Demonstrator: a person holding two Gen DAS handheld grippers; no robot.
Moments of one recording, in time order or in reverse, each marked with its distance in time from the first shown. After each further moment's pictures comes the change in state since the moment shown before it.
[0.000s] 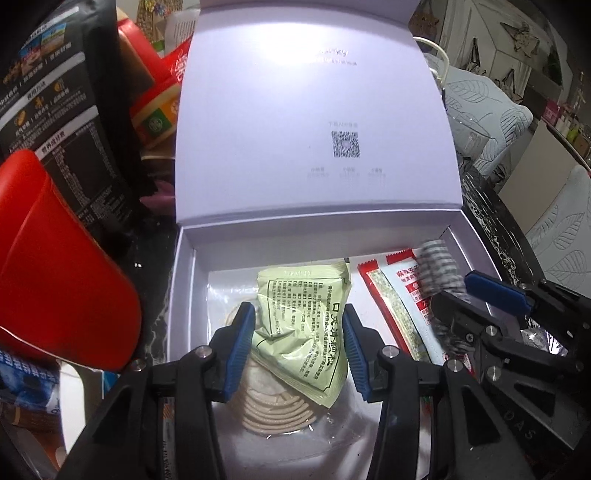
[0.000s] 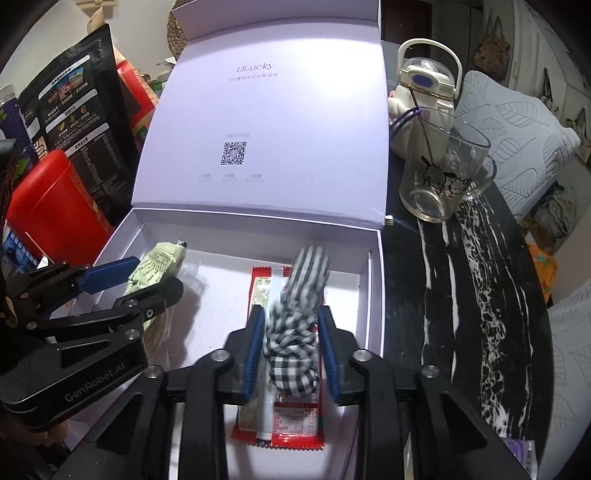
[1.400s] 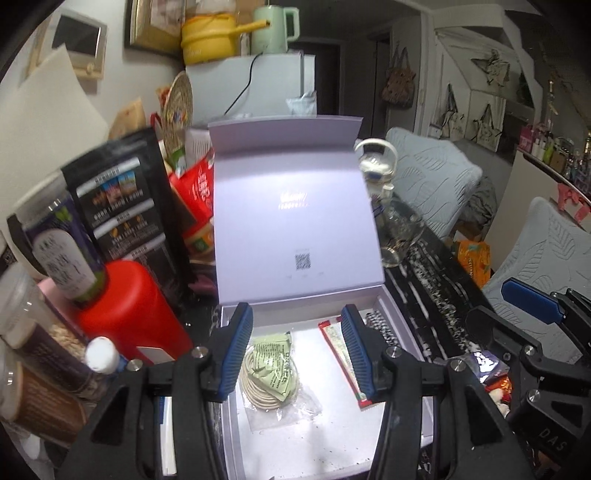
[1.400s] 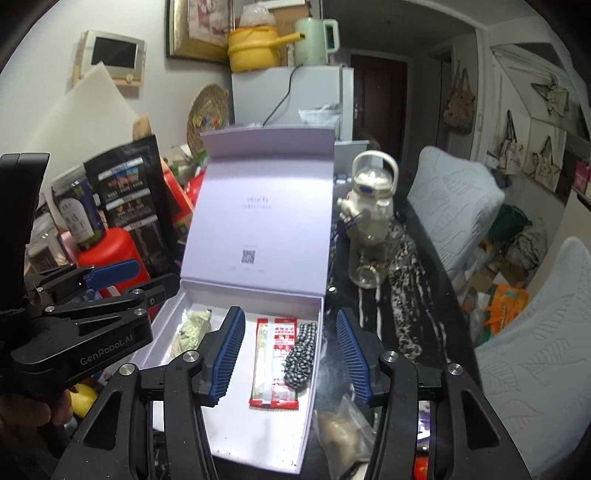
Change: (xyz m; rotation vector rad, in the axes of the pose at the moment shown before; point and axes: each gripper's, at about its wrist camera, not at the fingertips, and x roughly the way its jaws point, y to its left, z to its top) left arm -0.154 -0.033 -0.001 0.060 -0.301 0.019; right arm -0.168 0.003 -0.010 0.005 -0.292 -0.068
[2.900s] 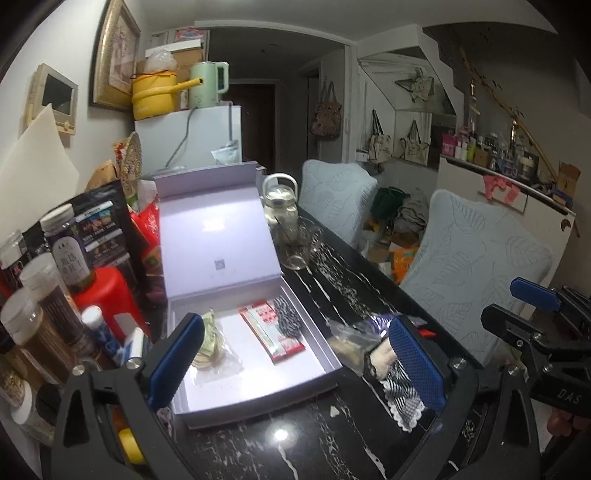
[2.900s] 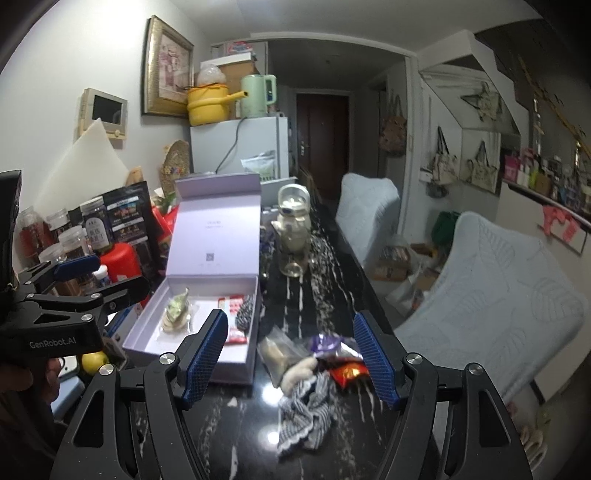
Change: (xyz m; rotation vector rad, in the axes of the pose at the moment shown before) left arm -0.129 -0.061 -0.073 0.130 -0.146 -0.214; right arm -0.178 -0.034 -0.102 0.115 -0.136 -0.174
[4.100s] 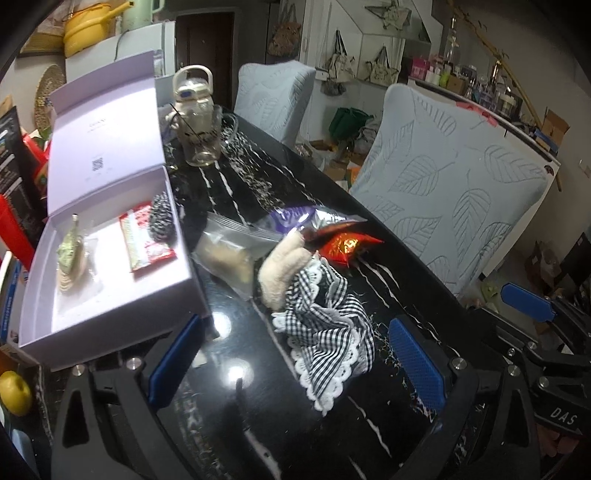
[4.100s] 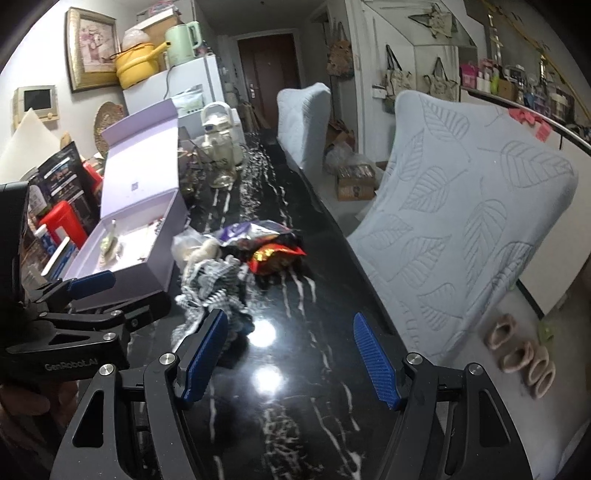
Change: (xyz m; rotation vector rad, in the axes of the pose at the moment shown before) left arm 0.117 -0.113 -0.080 0.030 0.310 -0.138; right arm 0.033 -0.104 -0.107 0.196 0.240 -0.082
